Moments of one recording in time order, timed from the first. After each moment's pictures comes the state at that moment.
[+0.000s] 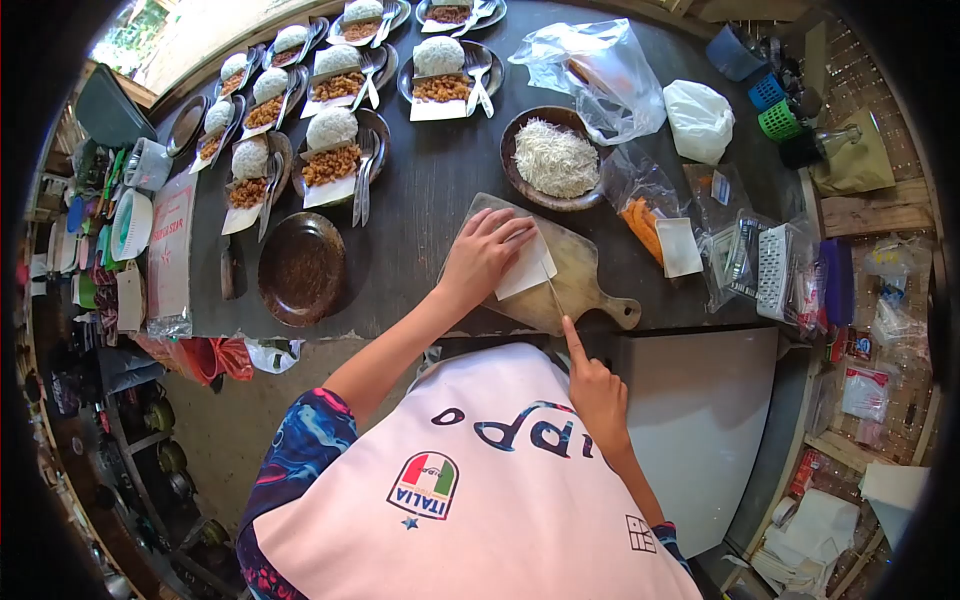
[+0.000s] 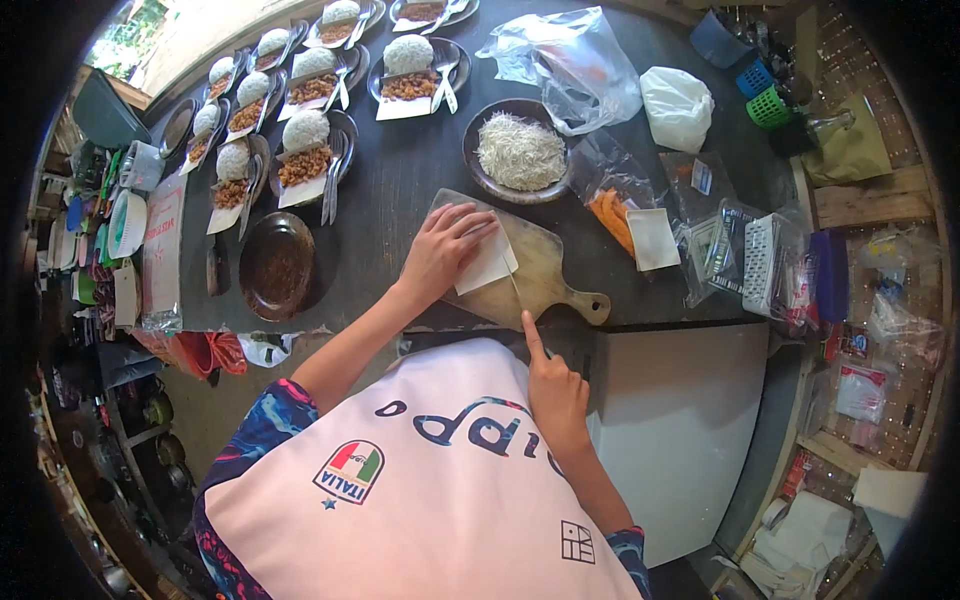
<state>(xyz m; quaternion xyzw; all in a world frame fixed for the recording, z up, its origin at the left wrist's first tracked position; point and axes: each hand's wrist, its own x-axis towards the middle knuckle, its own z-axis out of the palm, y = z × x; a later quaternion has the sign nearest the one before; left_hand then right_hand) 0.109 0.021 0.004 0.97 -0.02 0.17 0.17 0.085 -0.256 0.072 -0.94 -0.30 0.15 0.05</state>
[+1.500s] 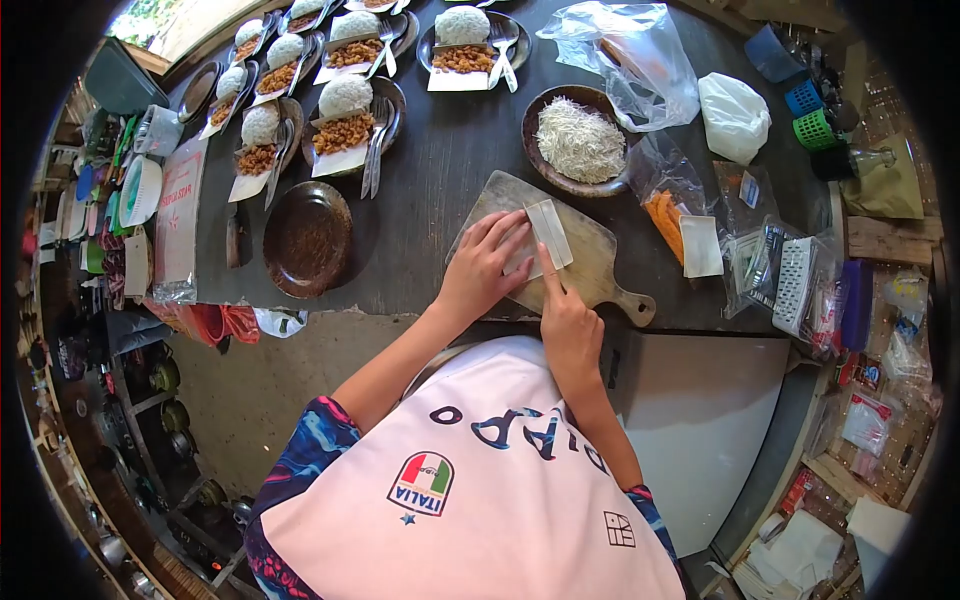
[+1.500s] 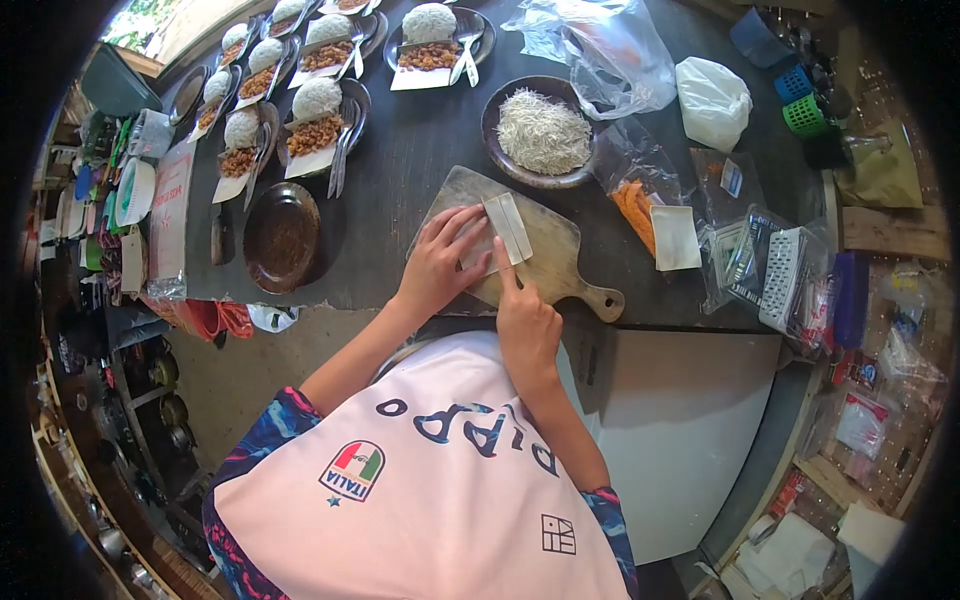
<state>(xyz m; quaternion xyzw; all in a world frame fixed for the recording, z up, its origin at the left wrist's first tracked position) 0.070 -0.001 0.001 0.95 0.08 0.20 0.24 0.118 -0.175 0.039 -0.93 -0.34 0.07 0.10</state>
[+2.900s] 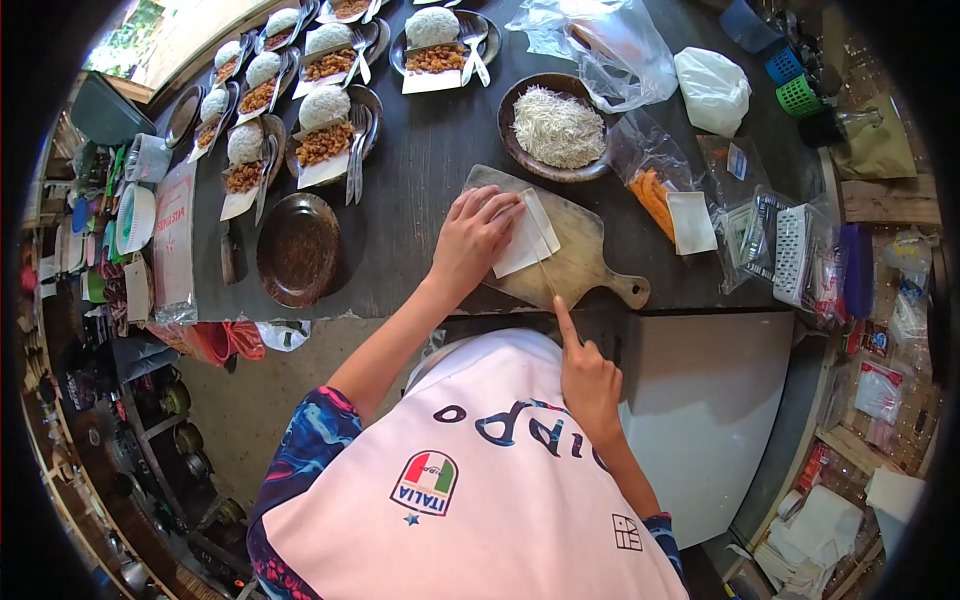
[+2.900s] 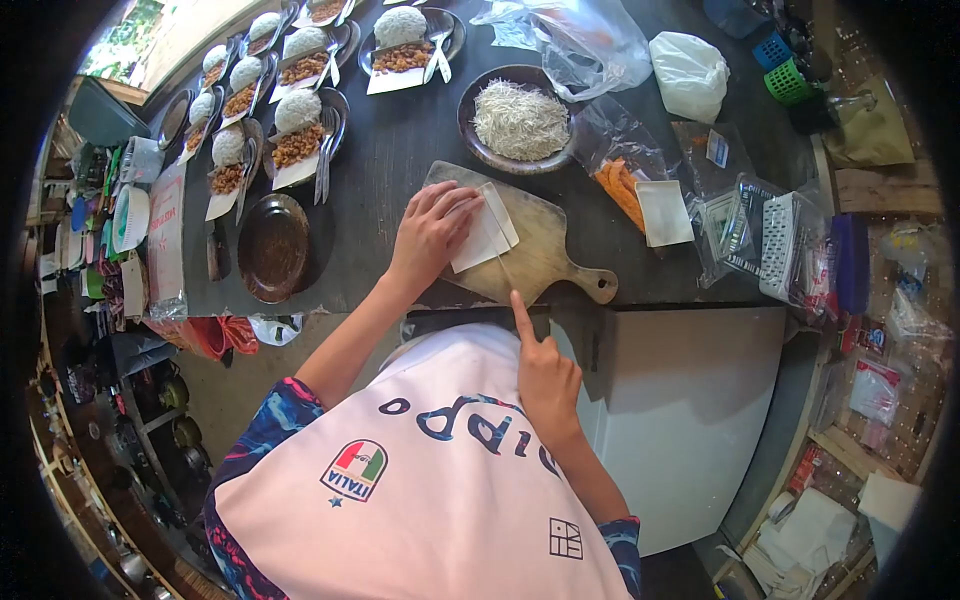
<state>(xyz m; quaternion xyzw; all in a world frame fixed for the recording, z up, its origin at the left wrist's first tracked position) 0.097 0.015 0.003 0.97 0.02 0.20 0.16 0.075 -0.248 0.071 -0.94 -0.30 0.17 0.04</state>
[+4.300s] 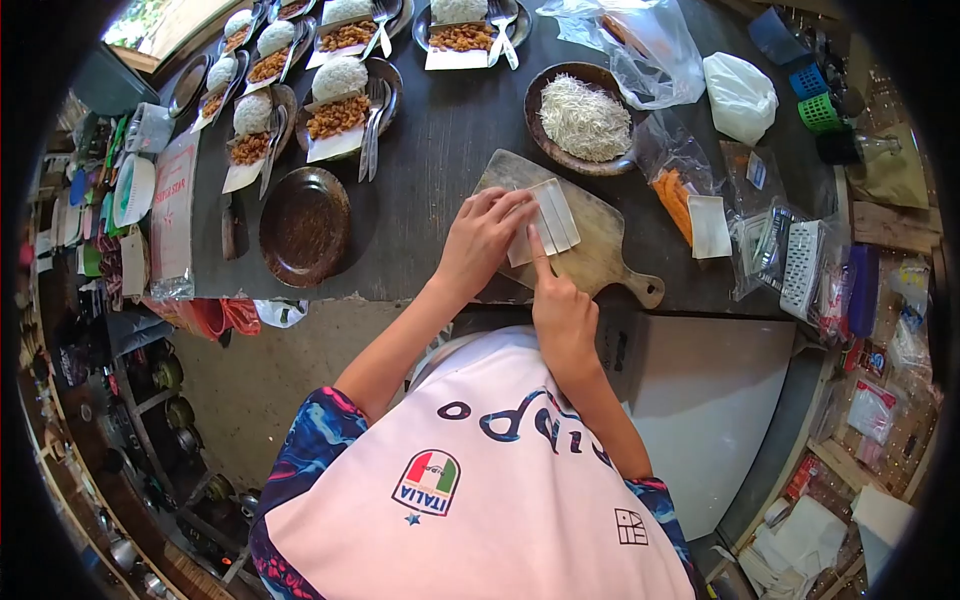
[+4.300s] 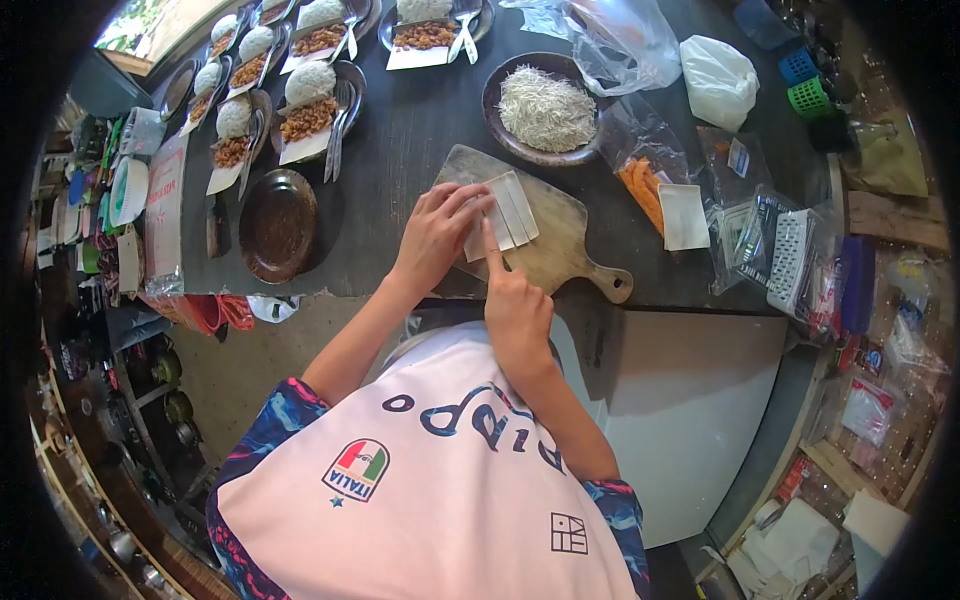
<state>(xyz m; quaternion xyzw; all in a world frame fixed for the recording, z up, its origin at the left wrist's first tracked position) 0.078 0.013 0.006 0.96 0.05 0.20 0.22 0.104 -0.157 0.046 -0.93 -0.33 0.13 0.06</state>
